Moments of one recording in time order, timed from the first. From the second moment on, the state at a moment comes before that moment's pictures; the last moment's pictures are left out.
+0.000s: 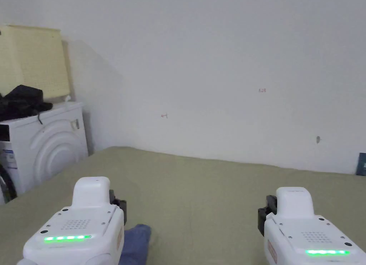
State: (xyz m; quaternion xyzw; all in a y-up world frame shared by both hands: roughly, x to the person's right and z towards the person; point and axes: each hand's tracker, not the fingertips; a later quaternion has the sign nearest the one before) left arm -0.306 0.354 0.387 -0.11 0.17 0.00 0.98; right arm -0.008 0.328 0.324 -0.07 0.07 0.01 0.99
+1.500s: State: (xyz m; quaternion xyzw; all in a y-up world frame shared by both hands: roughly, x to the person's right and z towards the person) left arm -0.482 0.070 0.154 -0.50 0.12 0.09 0.85; right arm -0.137 0.186 0.232 -0.20 0.19 0.06 0.96
